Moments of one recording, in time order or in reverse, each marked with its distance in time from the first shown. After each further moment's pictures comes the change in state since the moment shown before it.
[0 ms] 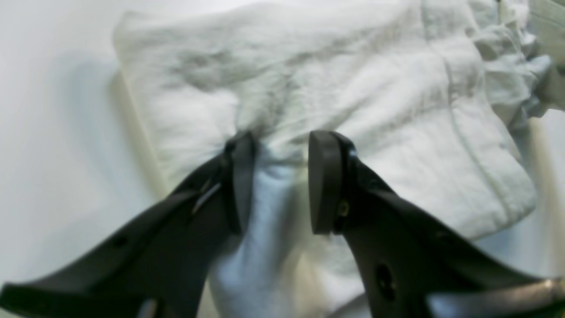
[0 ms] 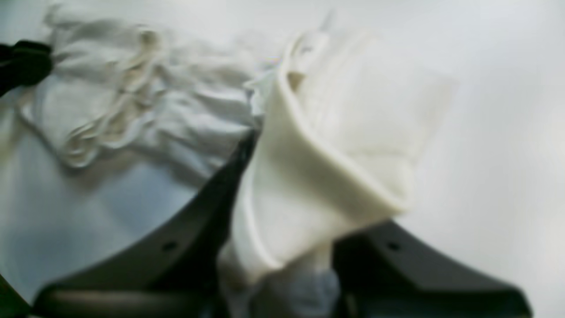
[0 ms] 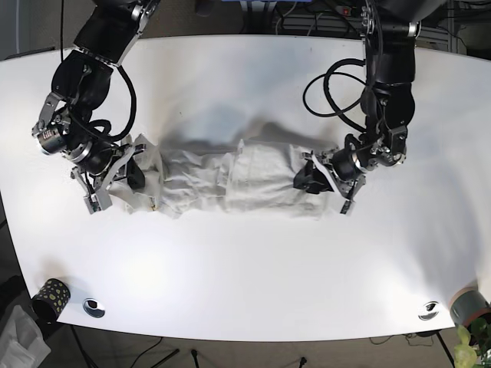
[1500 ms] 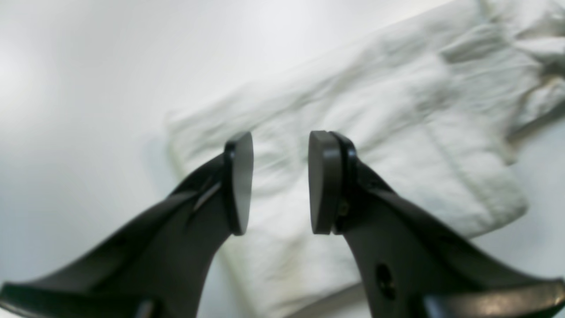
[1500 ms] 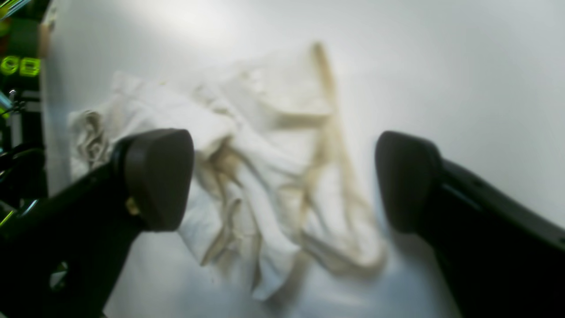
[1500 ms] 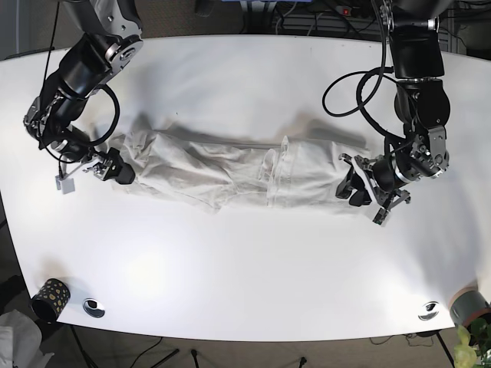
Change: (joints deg) left arm 1.3 -7.7 -6.7 17.0 3.3 -6.3 9.6; right arm 11.6 3.7 22.6 -39.8 2.2 0.6 -1.3
